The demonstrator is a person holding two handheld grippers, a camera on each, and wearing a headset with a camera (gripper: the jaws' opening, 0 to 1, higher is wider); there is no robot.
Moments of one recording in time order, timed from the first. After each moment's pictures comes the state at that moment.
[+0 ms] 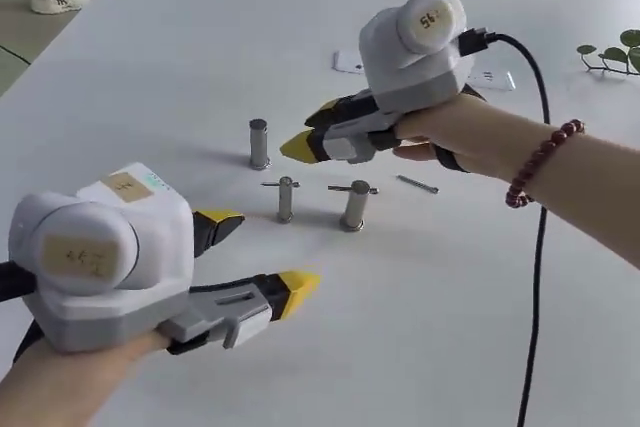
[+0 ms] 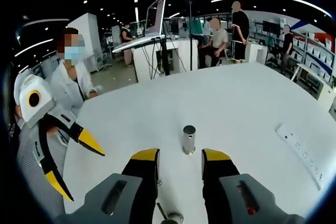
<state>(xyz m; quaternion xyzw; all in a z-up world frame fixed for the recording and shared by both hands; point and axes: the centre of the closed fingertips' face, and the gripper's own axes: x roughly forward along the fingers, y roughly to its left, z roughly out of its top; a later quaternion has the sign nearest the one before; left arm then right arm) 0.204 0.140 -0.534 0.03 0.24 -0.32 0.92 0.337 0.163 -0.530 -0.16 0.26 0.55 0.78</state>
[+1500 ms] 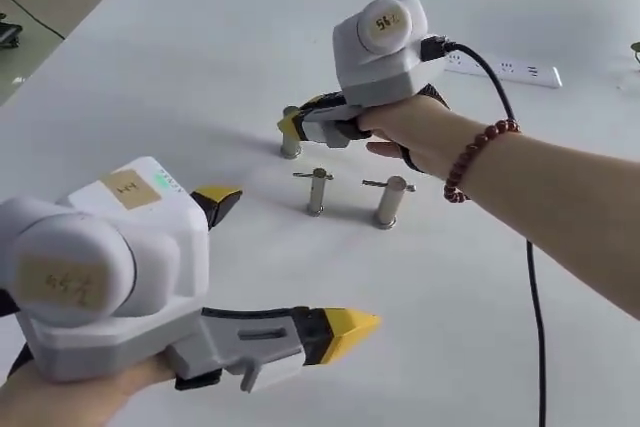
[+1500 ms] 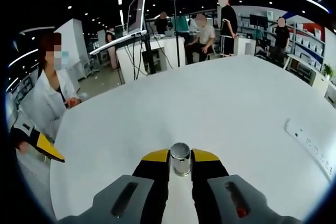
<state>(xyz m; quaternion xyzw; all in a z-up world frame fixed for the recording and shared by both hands) 0.195 0.140 -0.520 0.01 0.23 -0.33 0.92 0.380 0.205 -0.570 -0.14 0.28 0.51 0.80</state>
